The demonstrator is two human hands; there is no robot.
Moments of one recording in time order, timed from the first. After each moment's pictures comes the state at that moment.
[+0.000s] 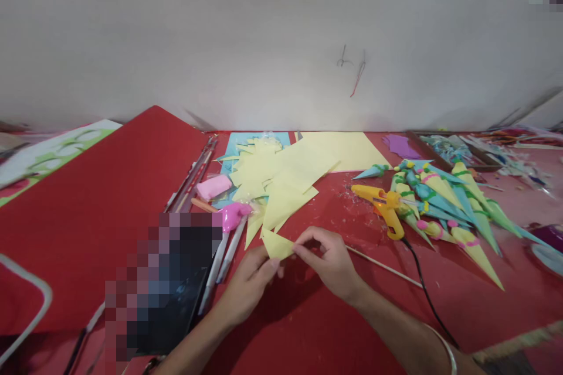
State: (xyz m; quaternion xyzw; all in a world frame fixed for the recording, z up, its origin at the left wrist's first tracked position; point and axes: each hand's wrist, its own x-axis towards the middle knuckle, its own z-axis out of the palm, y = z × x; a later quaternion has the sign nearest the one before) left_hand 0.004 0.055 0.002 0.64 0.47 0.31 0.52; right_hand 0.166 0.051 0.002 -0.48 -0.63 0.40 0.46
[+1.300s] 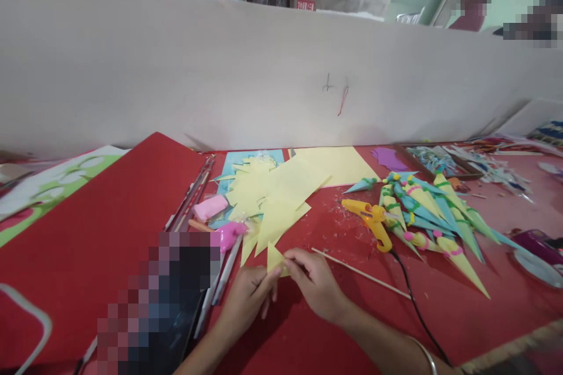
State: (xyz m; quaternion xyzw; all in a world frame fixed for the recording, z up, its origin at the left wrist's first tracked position) left_hand 0.008 0.061 -0.005 0.67 0.51 0.23 0.48; right_hand 0.155 0.051 -0.003 -0.47 -0.66 0.40 0.43
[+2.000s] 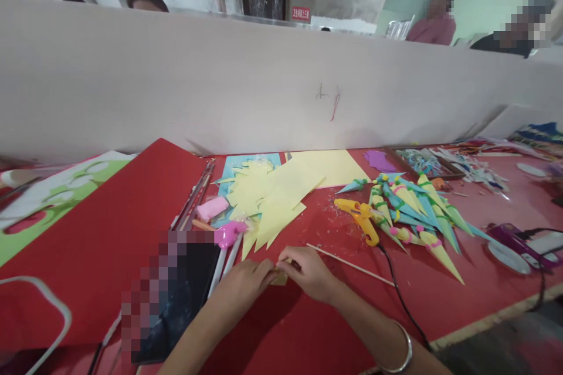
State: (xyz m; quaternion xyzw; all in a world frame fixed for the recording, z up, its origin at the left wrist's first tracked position) left_hand -0.013 0.067 0.005 0.88 0.44 0.09 0.16; right_hand 0.162 0.057 -0.001 -0.45 -0.75 0.35 0.35
